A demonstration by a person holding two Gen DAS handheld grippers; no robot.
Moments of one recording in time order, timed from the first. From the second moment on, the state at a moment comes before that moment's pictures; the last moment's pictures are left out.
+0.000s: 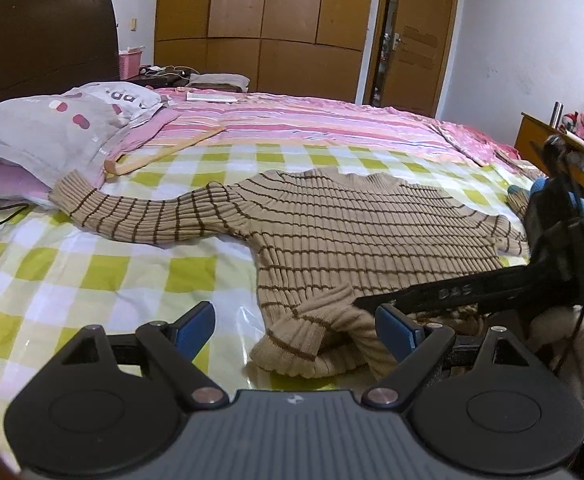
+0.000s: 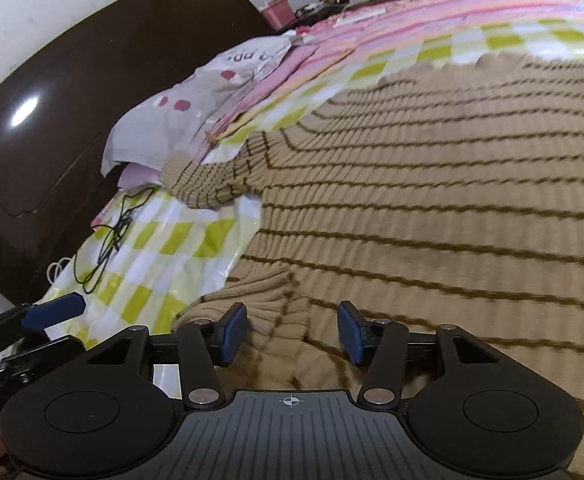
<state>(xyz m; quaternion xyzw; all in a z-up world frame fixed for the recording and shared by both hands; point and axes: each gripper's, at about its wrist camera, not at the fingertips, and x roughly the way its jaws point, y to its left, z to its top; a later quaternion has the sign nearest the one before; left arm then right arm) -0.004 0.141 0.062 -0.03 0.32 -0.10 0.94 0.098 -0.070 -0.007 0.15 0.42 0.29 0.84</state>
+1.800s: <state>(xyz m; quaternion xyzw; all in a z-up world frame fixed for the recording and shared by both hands) 0.000 0.055 0.027 0.11 0.49 -0.12 0.86 -0.033 -0.200 0.009 0.10 0.49 0.14 0.86</state>
